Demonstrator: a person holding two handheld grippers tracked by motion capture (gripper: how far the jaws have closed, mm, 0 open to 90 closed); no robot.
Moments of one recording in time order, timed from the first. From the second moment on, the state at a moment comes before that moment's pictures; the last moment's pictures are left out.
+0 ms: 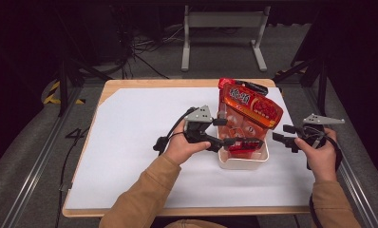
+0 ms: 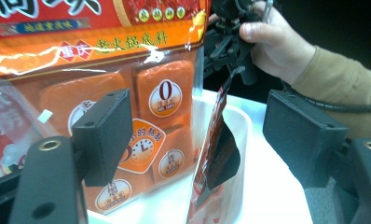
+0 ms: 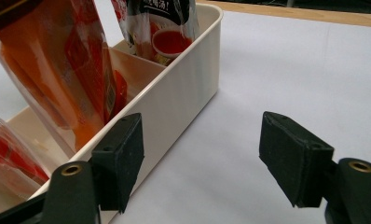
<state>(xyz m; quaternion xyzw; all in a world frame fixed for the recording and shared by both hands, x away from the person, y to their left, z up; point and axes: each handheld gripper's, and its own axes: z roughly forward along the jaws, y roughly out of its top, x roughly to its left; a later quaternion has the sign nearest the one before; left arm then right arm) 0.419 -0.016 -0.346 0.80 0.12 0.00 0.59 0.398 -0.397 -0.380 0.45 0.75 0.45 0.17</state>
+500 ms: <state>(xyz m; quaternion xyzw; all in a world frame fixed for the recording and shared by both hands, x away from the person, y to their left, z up) 0.414 0.039 -0.326 0.79 0.15 0.05 0.59 0.399 -0.395 -0.378 0.45 0.75 0.45 0.18</state>
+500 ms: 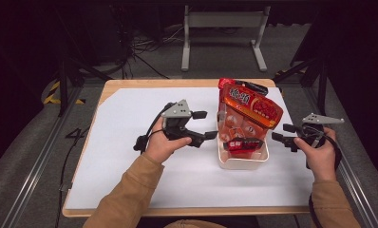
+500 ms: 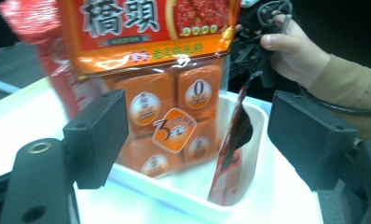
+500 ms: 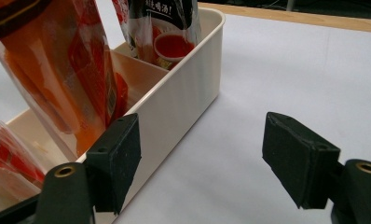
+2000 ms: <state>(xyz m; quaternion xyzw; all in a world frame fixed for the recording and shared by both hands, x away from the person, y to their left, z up) 0.404 0.212 -0.395 0.78 0.33 0.15 0.51 0.401 -0.390 -0.383 0.39 0.76 0.48 0.19</state>
